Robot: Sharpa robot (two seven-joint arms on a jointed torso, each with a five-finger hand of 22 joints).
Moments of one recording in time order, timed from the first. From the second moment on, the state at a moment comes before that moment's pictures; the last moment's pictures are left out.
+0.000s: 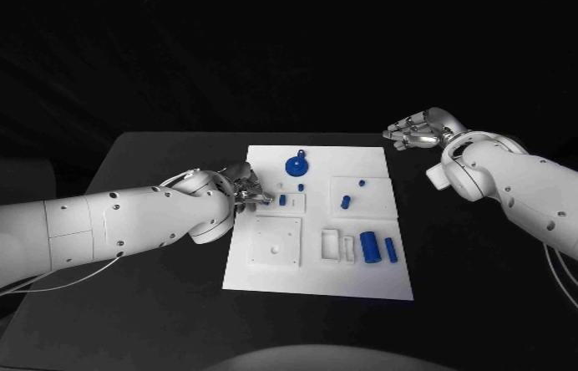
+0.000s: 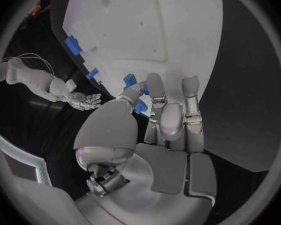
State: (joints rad) left arm 1.24 -0.76 -0.23 1.49 -1.10 -0.41 -0.51; left_hand 1.13 -0.03 0.30 -0.07 0.39 1.16 0.04 0.30 0.85 1.48 -0.06 0.67 0.19 1.45 -0.12 1.32 0.89 0.05 1.31 -0.11 0.46 1.31; right arm 1.05 -0.66 0.31 1.05 -1.03 -0.25 -0.05; right_hand 1.24 -0.11 0.13 0.06 0.60 0.96 0.16 0.07 0.07 0.98 0.15 0.22 0.06 1.06 0.13 0.24 0.07 0.08 1.04 0.12 0.07 0.07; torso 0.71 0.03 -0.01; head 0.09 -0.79
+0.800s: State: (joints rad) left arm 1.24 -0.76 -0.24 1.48 -1.09 -0.41 -0.51; left_hand 1.14 -0.09 0.29 0.01 0.39 1.19 0.01 0.30 0.85 1.49 -0.06 0.67 0.19 1.44 -0.12 1.32 0.88 0.05 1.31 -0.11 0.46 1.31; right arm 1.05 -0.66 0.31 1.05 -1.03 -0.25 -0.05; right_hand 1.24 -0.11 0.13 0.06 0.60 0.96 0.16 0.07 0.07 0.98 0.15 0.22 0.06 1.06 0.13 0.24 0.07 0.08 1.04 0.12 0.07 0.07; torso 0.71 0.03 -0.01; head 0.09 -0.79
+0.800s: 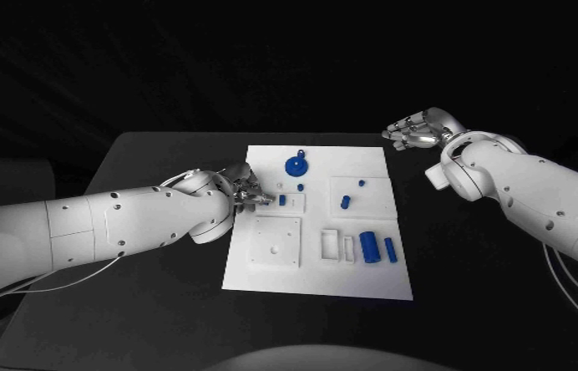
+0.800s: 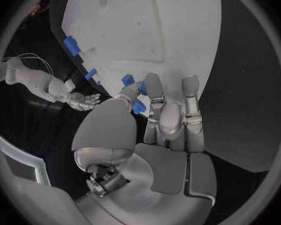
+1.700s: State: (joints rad) left arm 1.23 -0.75 -0.24 1.47 -1.08 -0.39 -0.52; left_hand 1.14 -0.15 0.26 0.14 0.38 1.26 -0.05 0.29 0.84 1.46 -0.09 0.66 0.18 1.44 -0.12 1.31 0.88 0.05 1.32 -0.11 0.44 1.31; right arm 1.04 -0.65 0.31 1.05 -1.03 -0.25 -0.05; right_hand 1.24 -0.11 0.13 0.06 0.60 0.96 0.16 0.07 0.07 0.98 0.15 0.22 0.06 1.06 0.13 0.24 0.07 0.08 1.04 0.12 0.07 0.07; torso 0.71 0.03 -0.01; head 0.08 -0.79
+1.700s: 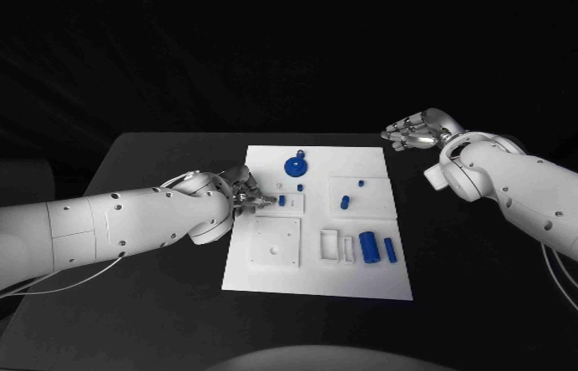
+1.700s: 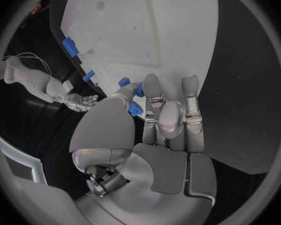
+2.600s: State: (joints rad) left arm 1.24 -0.75 -0.24 1.46 -1.08 -0.37 -0.52; left_hand 1.14 -0.20 0.20 0.15 0.27 1.26 -0.06 0.29 0.84 1.46 -0.09 0.65 0.18 1.44 -0.12 1.30 0.88 0.06 1.31 -0.11 0.43 1.31; right arm 1.04 -0.66 0.31 1.05 -1.03 -0.25 -0.05; right_hand 1.24 -0.11 0.13 0.06 0.60 0.96 0.16 0.07 0.07 0.98 0.15 0.22 0.06 1.06 0.13 0.24 0.07 0.08 1.04 0.12 0.07 0.07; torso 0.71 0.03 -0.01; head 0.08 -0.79
